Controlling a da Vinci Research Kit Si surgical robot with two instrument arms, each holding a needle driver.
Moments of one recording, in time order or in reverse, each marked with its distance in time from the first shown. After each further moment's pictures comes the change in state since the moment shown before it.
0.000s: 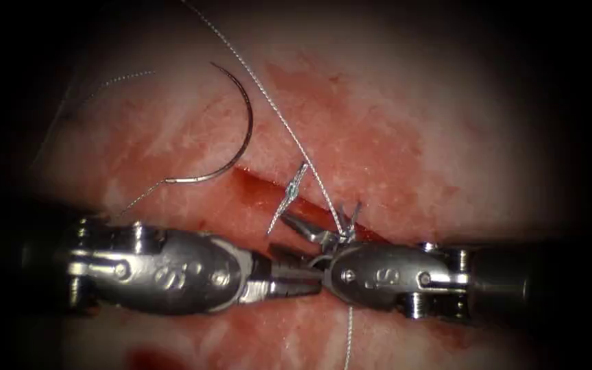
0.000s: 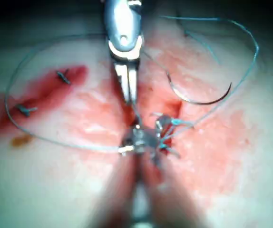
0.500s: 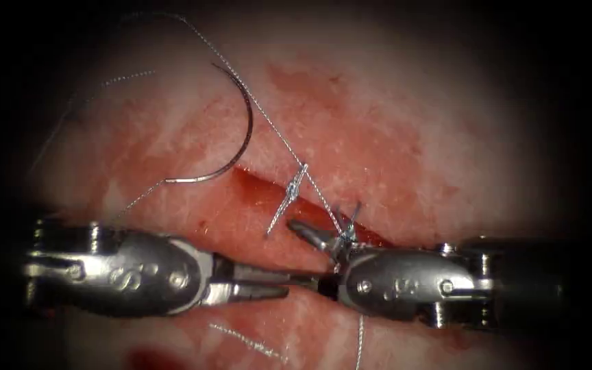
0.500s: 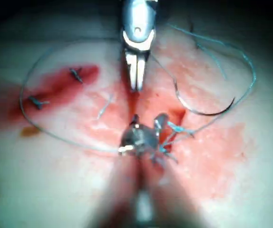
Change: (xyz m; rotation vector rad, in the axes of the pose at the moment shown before) right arm 0.004 0.002 -0.004 -0.029 0.119 0.020; left arm -0.001 0.000 -0.004 0.021 -0.007 0.001
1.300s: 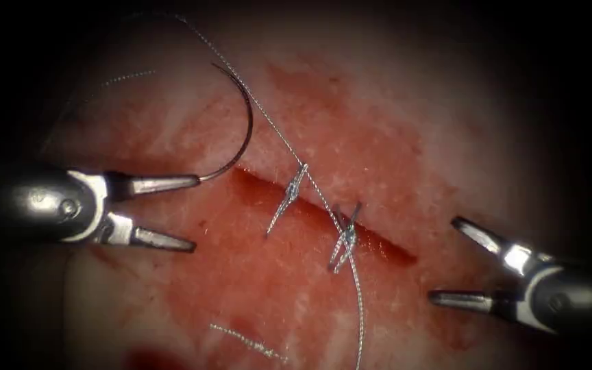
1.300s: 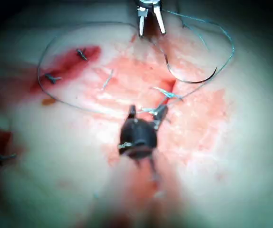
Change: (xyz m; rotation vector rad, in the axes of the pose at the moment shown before) right arm 0.001 0.006 -0.012 -0.021 0.011 0.076; left arm -0.003 -0.005 -0.006 0.066 0.193 0.101
